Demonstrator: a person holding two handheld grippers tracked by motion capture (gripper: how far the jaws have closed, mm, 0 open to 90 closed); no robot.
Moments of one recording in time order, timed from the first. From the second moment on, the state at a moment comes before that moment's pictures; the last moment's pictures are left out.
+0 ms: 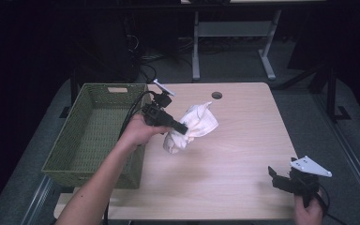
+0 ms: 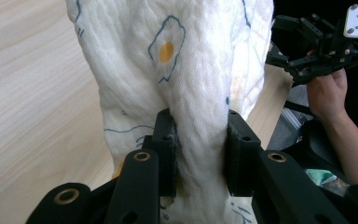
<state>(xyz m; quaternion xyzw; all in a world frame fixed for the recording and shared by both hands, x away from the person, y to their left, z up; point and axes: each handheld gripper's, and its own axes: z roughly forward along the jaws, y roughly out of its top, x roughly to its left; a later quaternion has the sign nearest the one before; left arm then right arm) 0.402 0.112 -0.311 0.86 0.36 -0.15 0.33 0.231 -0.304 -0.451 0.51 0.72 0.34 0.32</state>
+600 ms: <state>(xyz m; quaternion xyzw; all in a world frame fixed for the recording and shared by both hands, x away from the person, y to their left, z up) 0.407 0.082 -0.331 0.86 0.35 -0.16 0.32 0.231 -0.303 -0.450 0.51 0.72 0.34 0.32</state>
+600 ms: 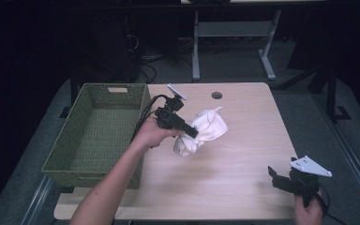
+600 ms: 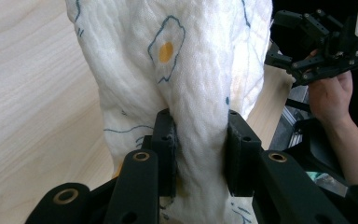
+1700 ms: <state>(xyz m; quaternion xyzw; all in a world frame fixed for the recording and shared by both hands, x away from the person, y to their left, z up) 0.414 0.029 -0.382 0.86 0.36 -0.18 0.31 0.232 -0.304 -0.449 0.51 0.72 0.35 0.32</state>
